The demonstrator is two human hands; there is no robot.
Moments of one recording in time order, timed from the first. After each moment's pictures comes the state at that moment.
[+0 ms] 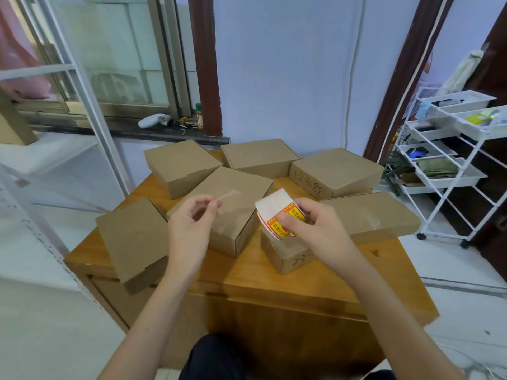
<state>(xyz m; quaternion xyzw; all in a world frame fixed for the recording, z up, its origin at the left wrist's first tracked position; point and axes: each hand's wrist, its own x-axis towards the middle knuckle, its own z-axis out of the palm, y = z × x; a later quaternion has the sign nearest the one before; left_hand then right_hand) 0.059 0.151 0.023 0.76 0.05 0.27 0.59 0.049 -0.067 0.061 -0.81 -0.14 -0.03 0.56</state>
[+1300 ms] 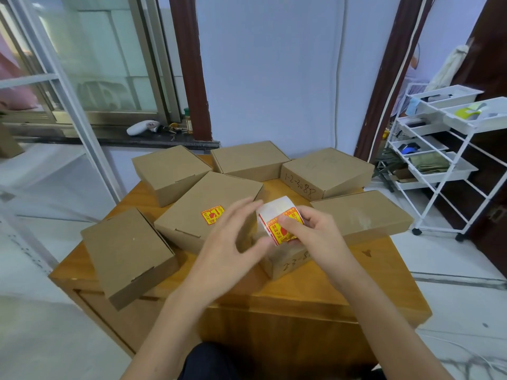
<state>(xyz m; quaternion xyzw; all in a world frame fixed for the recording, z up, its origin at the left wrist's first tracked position) 0.037 0.101 0.038 0.88 -0.19 0.16 0.42 0.049 -0.079 0.055 -0.76 -0.08 -0.01 0.65</state>
